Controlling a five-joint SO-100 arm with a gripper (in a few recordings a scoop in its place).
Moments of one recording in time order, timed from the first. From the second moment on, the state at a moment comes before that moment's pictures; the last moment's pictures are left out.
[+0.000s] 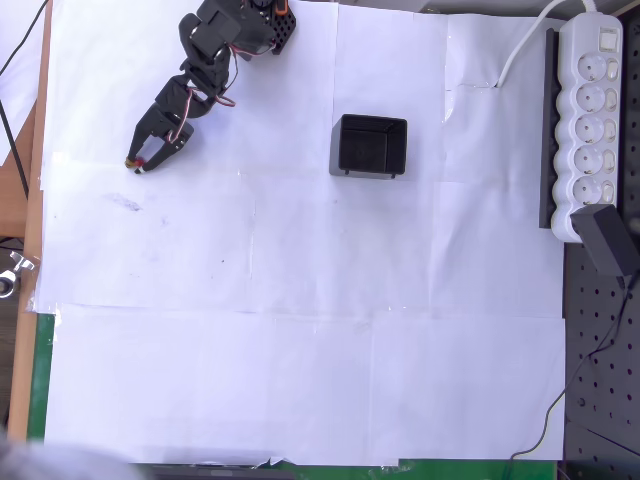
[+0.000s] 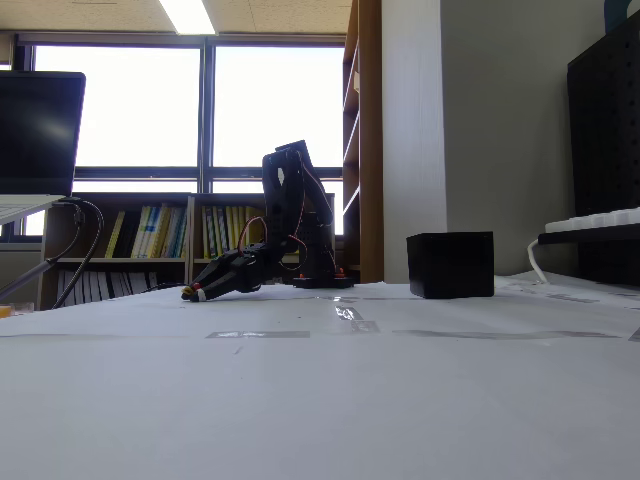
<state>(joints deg) 39.6 116.2 31.4 -60.6 -101.2</state>
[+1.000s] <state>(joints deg) 15.4 85.9 78.9 66.9 -71.2</state>
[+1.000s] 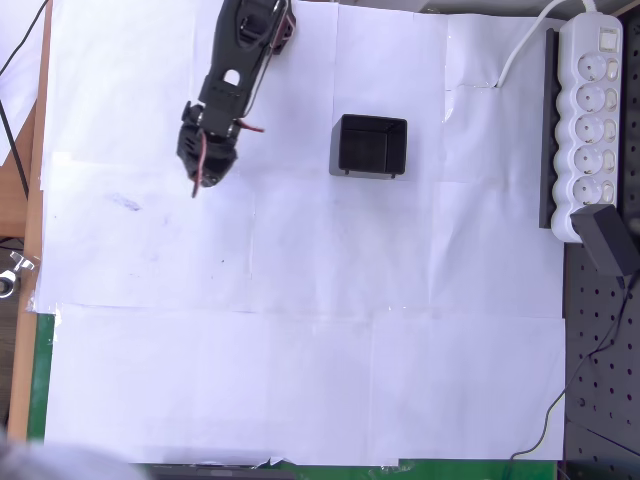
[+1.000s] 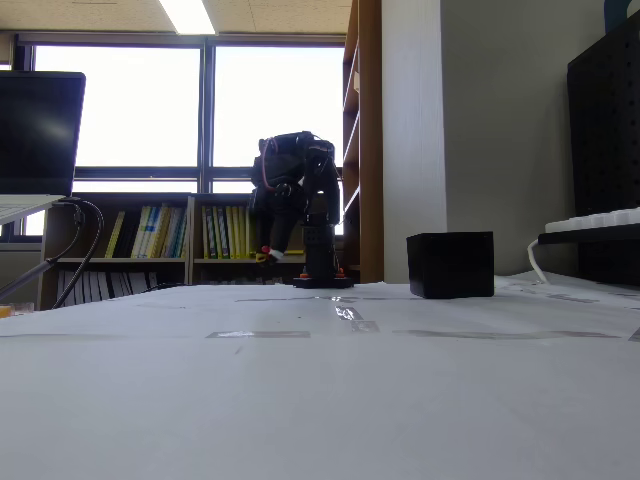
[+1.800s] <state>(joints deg) -28.0 91.7 111.8 100.3 -52.1</state>
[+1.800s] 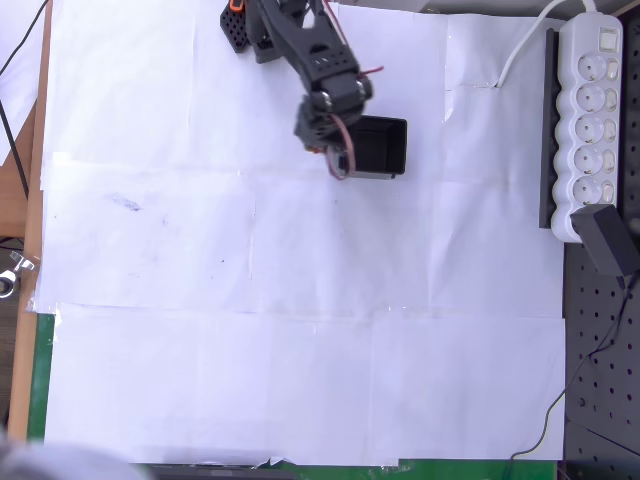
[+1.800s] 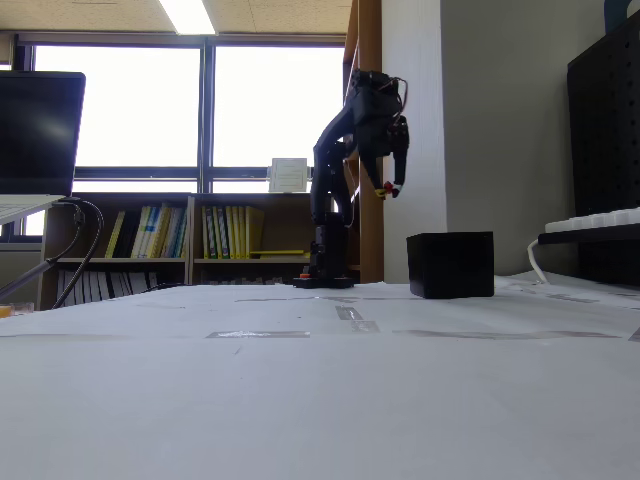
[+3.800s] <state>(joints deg) -5.4 20.0 28.1 60.2 -92.3</state>
